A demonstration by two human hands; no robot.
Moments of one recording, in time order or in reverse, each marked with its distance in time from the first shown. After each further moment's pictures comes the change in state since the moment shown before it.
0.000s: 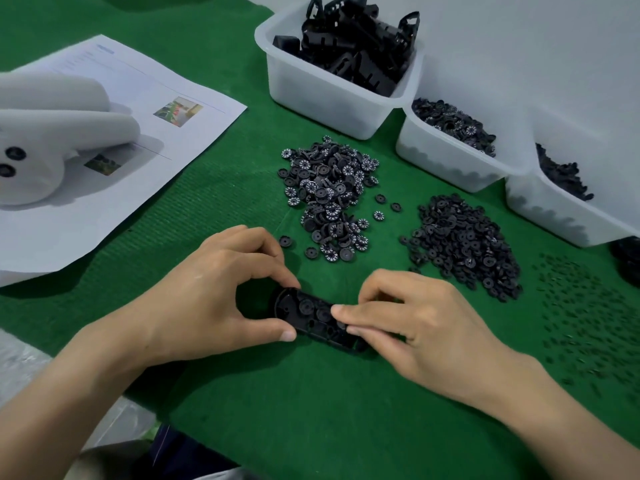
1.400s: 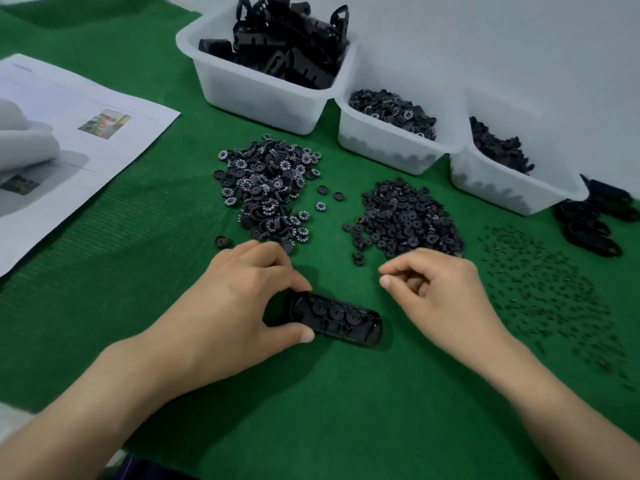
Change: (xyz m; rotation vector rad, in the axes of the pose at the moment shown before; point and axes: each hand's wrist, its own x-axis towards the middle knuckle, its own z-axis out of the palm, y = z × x) left_hand 0.030 0.052 0.038 0.156 -0.071 -0.032; right_hand -0.049 0.043 -0.007 0.144 0.256 0.615
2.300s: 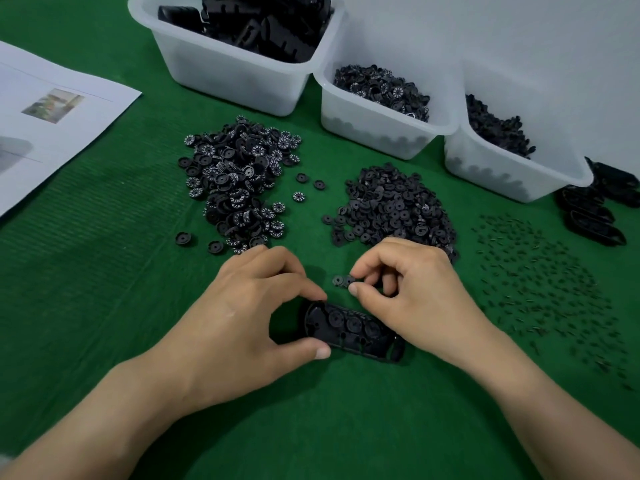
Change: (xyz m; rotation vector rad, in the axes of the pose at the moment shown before) left_hand 0.015 0.015 0.027 -0.115 0.016 0.042; right_hand 0.010 0.001 -0.001 0.062 -0.139 -0.031
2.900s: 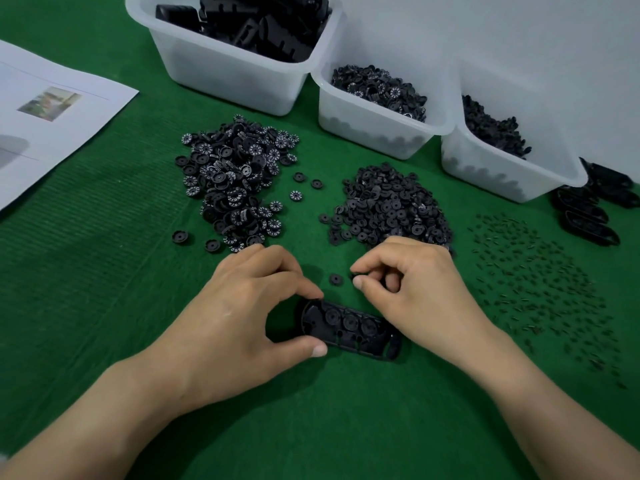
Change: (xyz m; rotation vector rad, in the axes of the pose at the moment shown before) left_hand -0.001 0.000 0.000 0.006 0.006 0.004; right_hand -0.001 0.002 -0.002 -0.069 0.034 0.011
